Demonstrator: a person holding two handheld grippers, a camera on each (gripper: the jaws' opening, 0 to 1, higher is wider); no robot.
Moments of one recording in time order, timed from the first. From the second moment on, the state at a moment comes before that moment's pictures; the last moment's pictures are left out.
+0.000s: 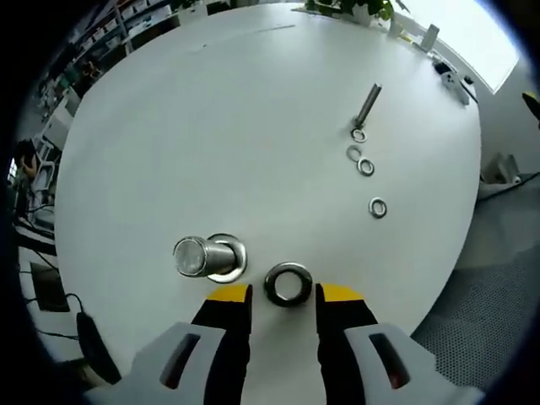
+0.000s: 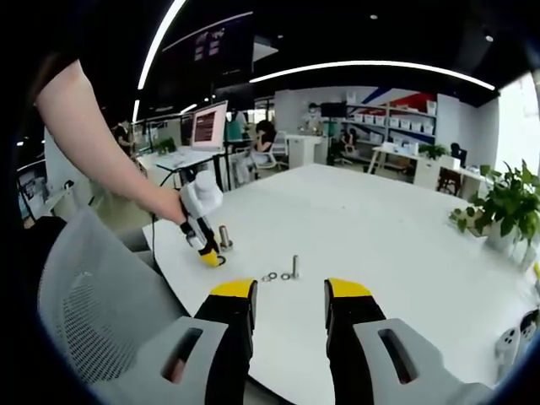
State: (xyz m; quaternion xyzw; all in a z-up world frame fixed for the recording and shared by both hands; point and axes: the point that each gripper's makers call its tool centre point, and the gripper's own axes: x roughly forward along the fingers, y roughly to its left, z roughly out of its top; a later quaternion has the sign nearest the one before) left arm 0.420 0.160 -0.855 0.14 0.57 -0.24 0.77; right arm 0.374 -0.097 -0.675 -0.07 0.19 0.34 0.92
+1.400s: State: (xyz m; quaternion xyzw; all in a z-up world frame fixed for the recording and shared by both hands) left arm 0.403 0.172 -0.867 0.23 0.62 -0.26 0.70; right arm 0.373 -0.098 -0.676 -0.08 0.19 0.34 0.92
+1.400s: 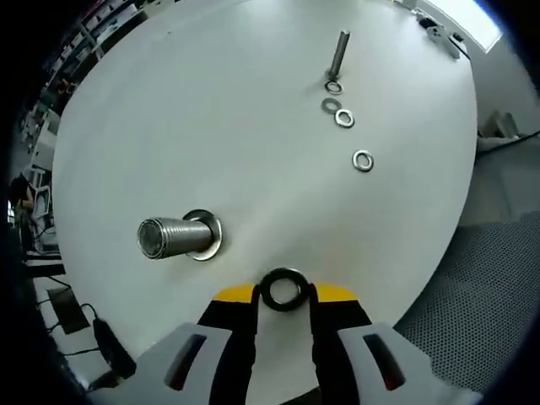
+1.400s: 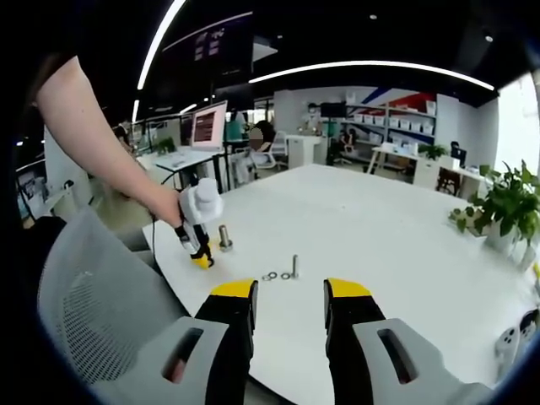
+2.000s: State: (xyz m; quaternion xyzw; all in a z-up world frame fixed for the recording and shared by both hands) left arm 0.397 0.172 -0.867 0.25 0.61 -0.29 0.70; right arm 0.372 -0.097 -0.677 -0.07 0.20 0.34 0.92
